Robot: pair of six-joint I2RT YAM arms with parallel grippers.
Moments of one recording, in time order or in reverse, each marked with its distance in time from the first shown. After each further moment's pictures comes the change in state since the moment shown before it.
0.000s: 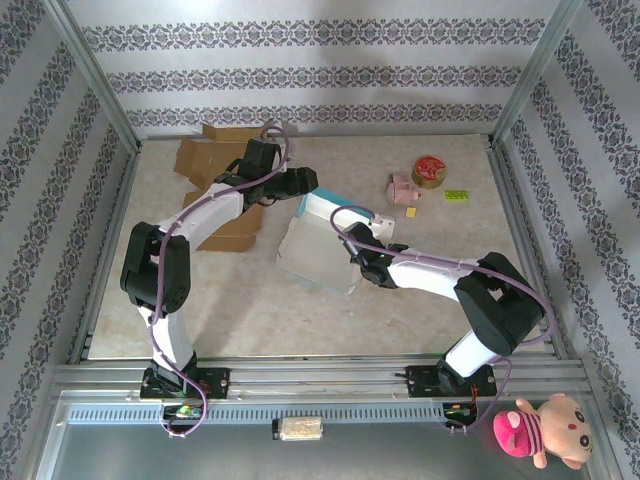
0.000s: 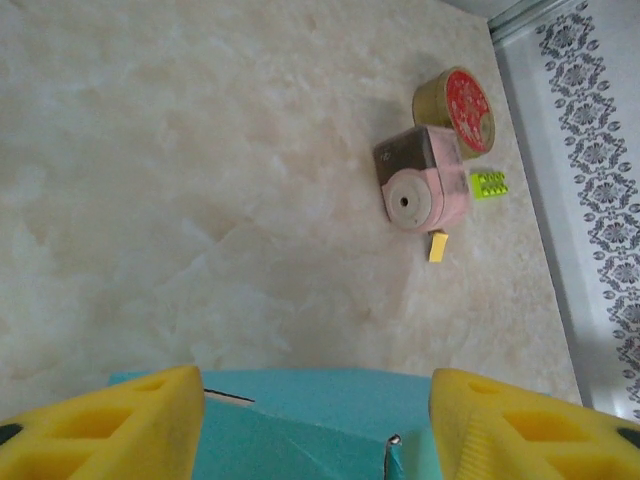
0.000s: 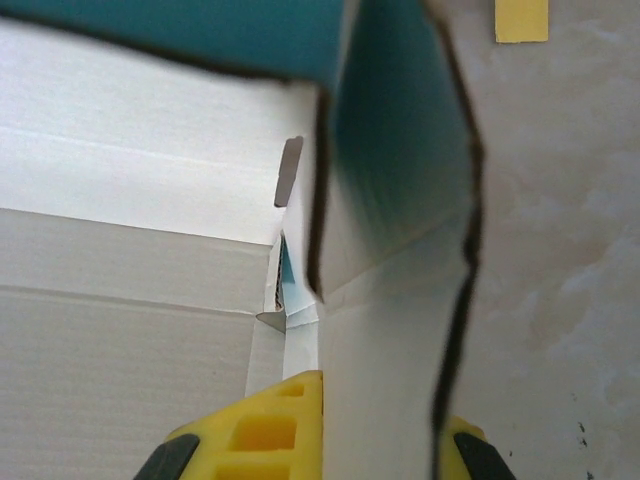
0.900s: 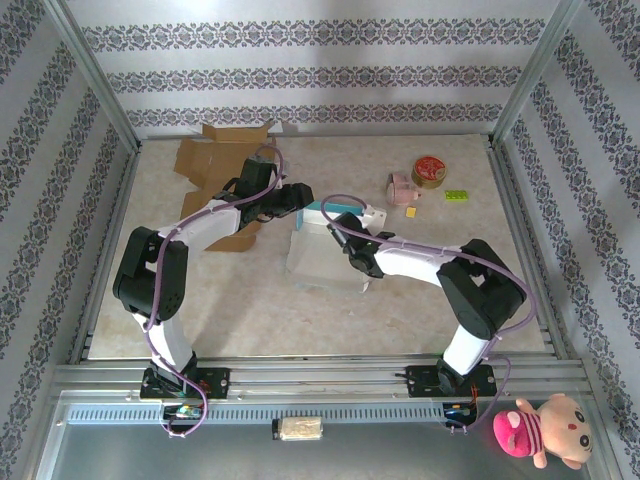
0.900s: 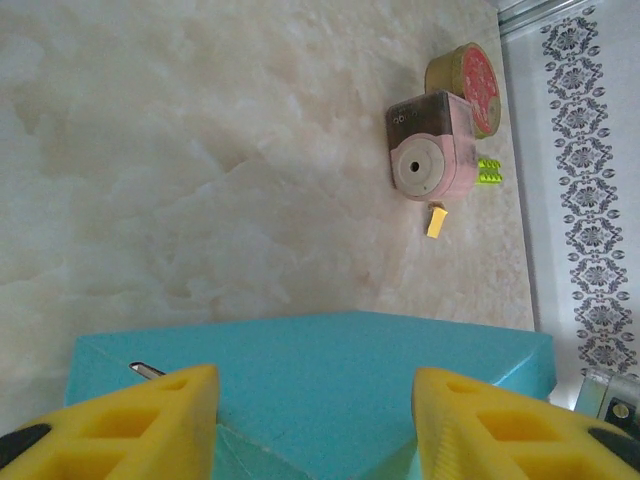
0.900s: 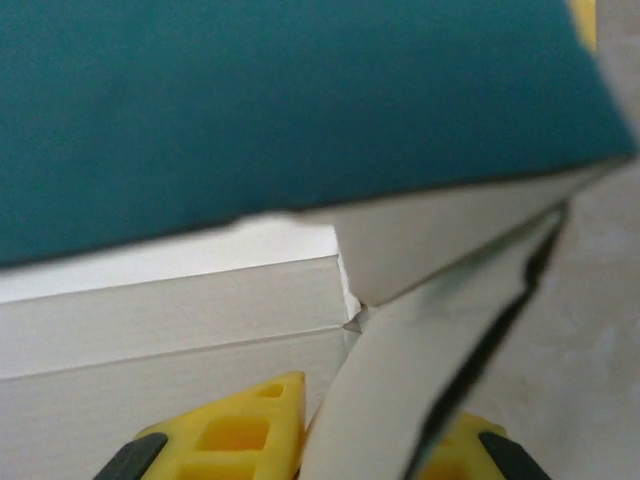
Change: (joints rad) left arm -0.006 -0.060 -0.206 0.160 0.033 -0.141; right arm 0.003 0.129 0.152 -0.039 0.011 0.077
